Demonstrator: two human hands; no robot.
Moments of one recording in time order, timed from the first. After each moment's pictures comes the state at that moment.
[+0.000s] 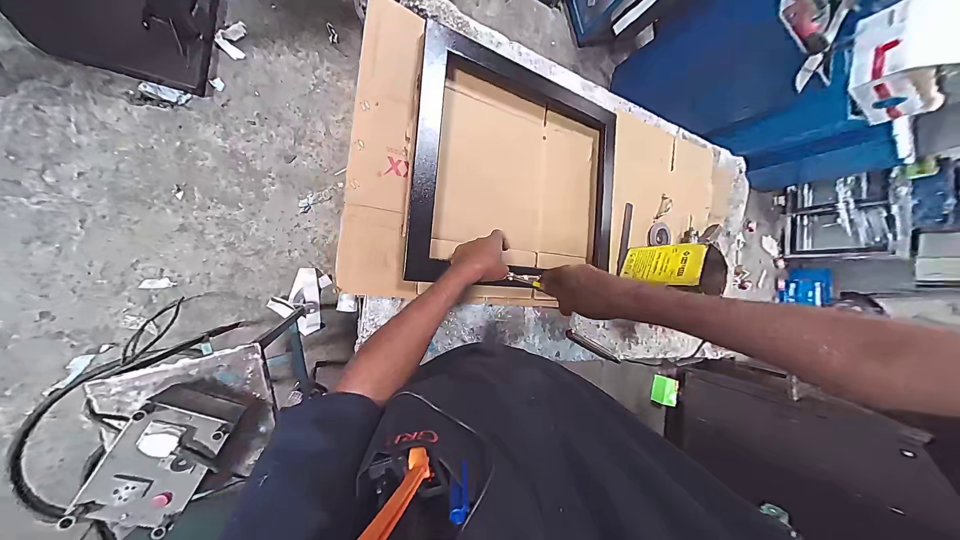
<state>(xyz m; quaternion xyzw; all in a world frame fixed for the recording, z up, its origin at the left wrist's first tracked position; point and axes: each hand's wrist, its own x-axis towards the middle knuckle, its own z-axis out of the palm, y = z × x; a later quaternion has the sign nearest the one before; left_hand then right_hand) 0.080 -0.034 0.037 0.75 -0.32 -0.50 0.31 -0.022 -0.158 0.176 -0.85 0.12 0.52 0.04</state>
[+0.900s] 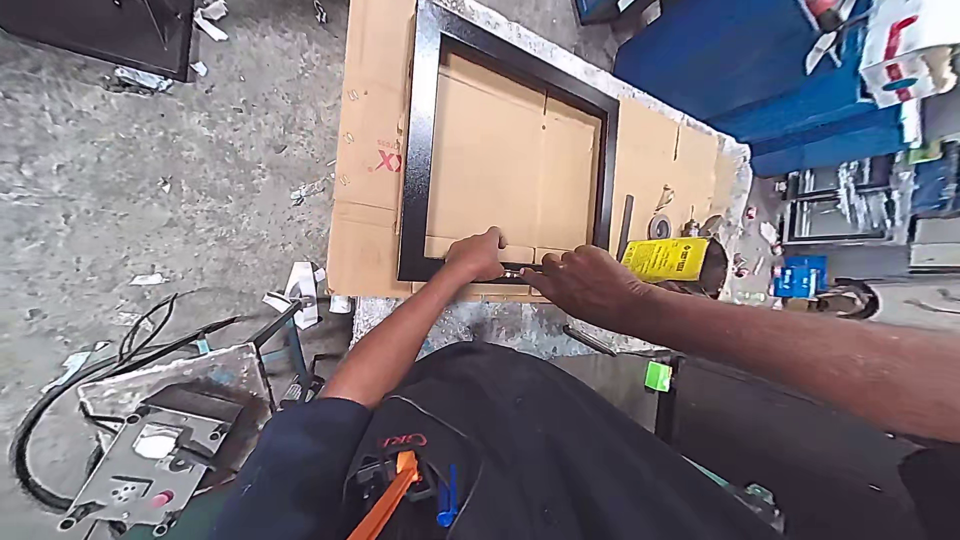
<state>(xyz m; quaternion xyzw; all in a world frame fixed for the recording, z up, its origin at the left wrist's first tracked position) 0.083 -0.036 0.034 0.74 -0.33 -0.51 0.29 -0.016 -0.133 0.199 -0.86 -0.20 0.39 -0.24</state>
